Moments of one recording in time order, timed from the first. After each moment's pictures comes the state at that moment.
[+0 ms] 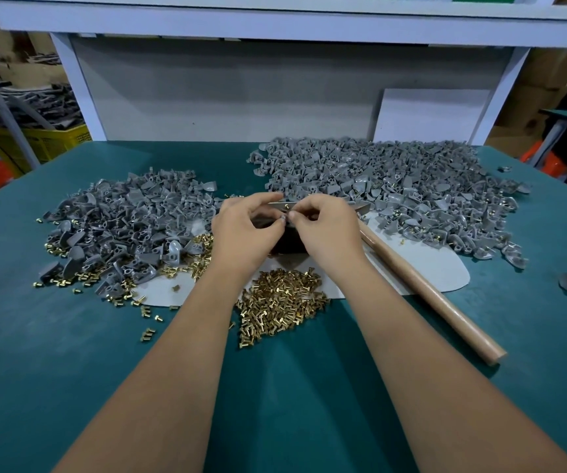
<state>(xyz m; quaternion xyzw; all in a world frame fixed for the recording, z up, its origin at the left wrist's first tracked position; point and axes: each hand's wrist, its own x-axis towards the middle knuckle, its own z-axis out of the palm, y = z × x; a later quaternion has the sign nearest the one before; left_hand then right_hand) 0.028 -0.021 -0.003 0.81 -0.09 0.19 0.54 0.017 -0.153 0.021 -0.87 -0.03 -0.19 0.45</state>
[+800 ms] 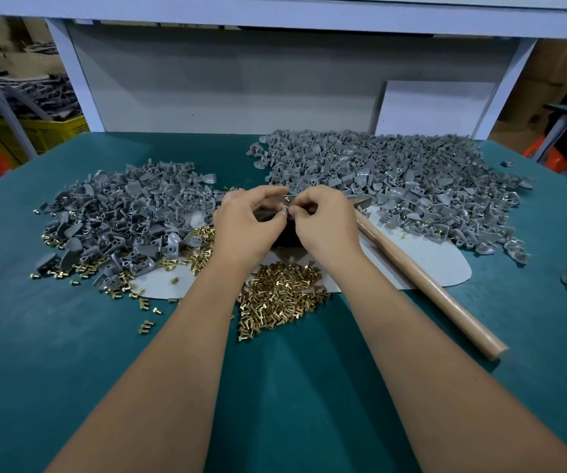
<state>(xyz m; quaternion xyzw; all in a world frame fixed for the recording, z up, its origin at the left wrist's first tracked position) 0.029 -0.025 -0.003 0.81 -0.10 0.19 0.55 0.024 -0.150 0.018 -0.88 -0.03 -0.21 0.42</state>
